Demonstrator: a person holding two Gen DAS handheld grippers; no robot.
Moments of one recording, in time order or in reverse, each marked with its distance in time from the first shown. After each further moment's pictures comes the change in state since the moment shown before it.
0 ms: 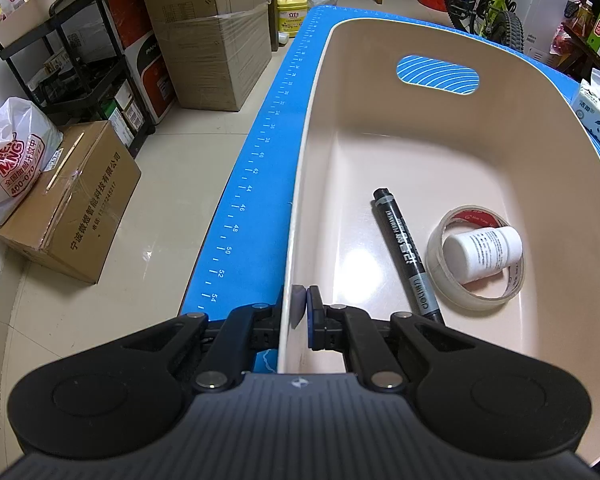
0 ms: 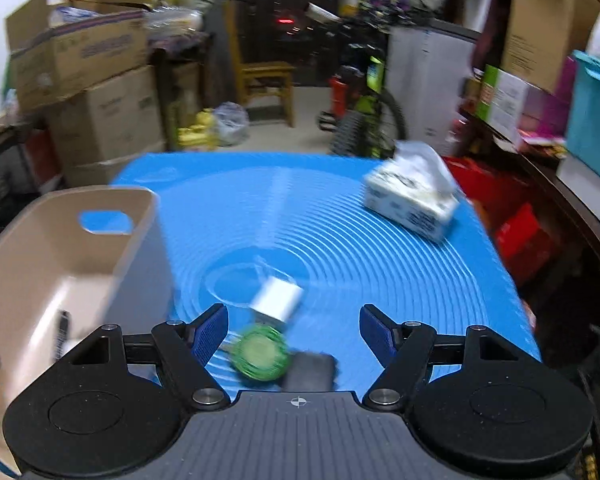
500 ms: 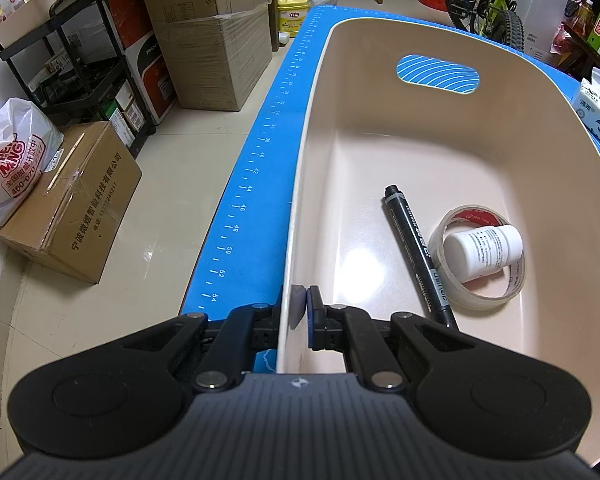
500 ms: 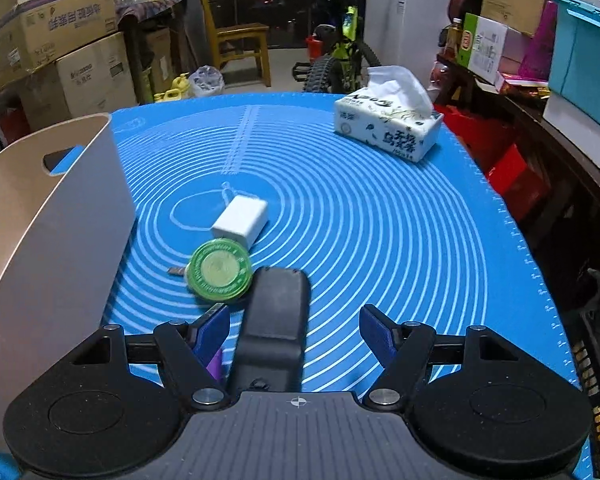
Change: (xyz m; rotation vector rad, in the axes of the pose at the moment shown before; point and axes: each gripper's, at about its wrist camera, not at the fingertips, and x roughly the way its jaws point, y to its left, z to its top) left arm 0.000 0.000 0.000 0.000 0.000 0.000; right arm 0.025 -0.003 -0.059 0.044 0.103 -0.026
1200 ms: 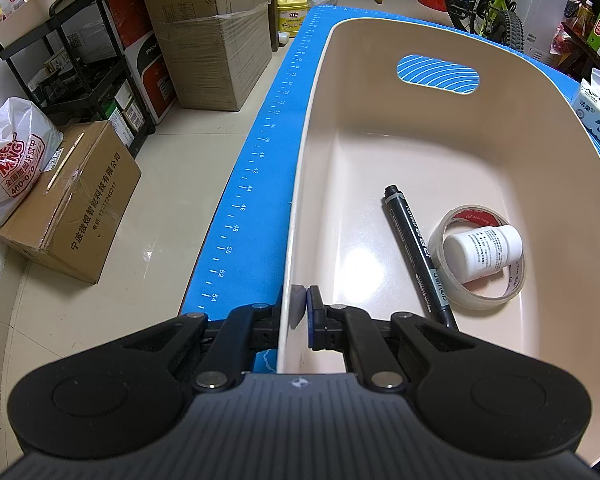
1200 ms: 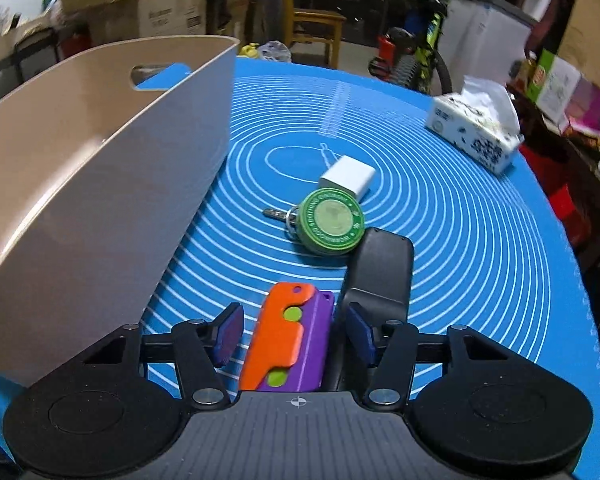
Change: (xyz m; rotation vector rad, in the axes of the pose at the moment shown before) left arm 0.000 0.000 0.000 0.000 0.000 0.000; right arm 0.001 0.068 -0.035 -0.243 0.021 0.057
